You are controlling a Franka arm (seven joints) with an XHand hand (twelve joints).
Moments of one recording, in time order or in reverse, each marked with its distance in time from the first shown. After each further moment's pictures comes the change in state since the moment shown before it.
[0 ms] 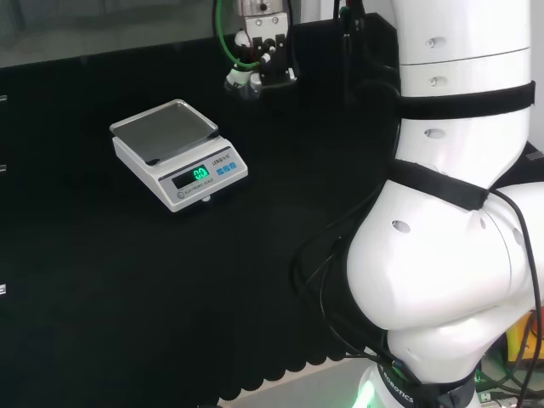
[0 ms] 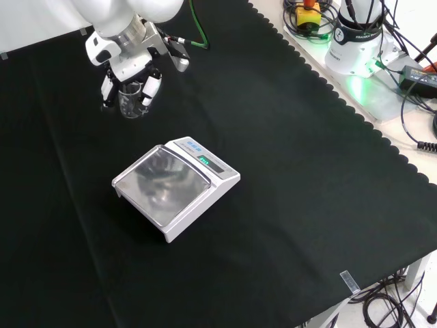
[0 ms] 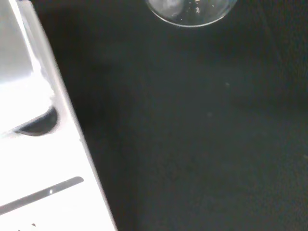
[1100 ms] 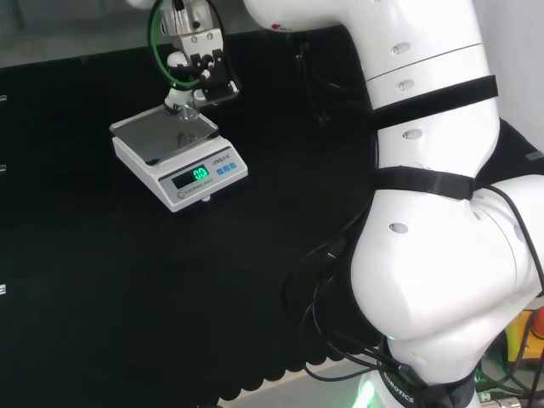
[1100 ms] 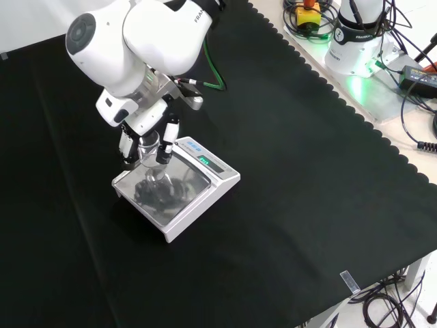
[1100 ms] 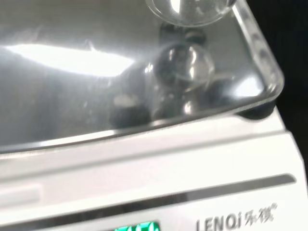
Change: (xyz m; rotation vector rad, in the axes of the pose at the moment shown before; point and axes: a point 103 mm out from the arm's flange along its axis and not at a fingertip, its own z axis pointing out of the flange) arm 0.117 0.011 0.027 0.081 -0.058 -0.225
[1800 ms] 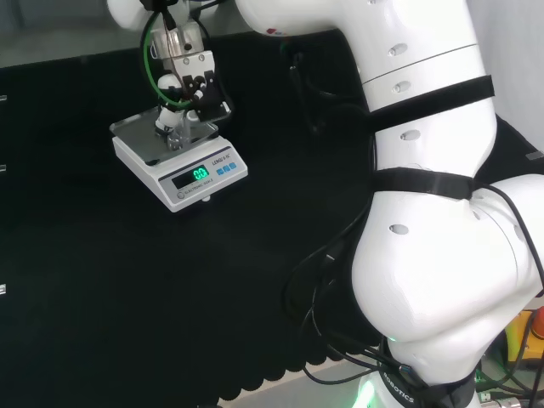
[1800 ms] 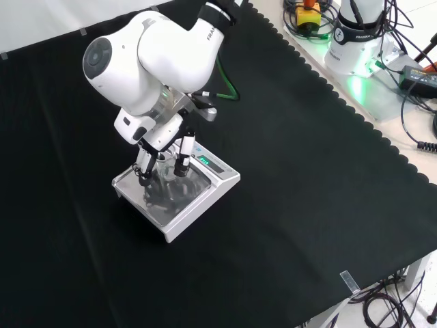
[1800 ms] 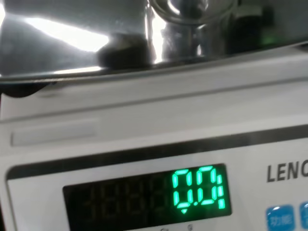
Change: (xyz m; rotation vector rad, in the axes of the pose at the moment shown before) arm 0.029 -0.005 0.033 0.044 0.008 -0.058
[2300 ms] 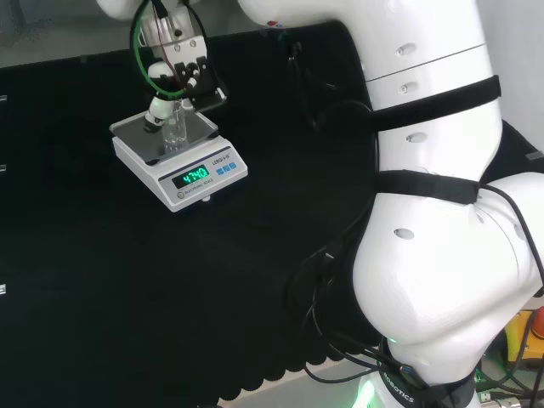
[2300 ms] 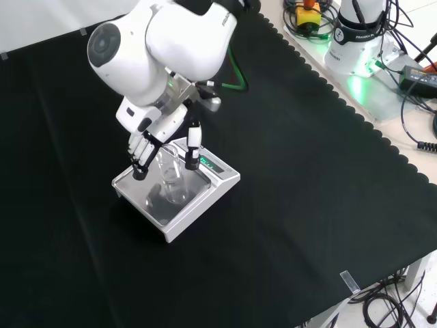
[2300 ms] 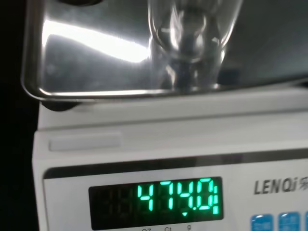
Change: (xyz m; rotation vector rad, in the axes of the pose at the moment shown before) arm 0.011 -0.023 -0.038 -0.025 -0.073 -0.028
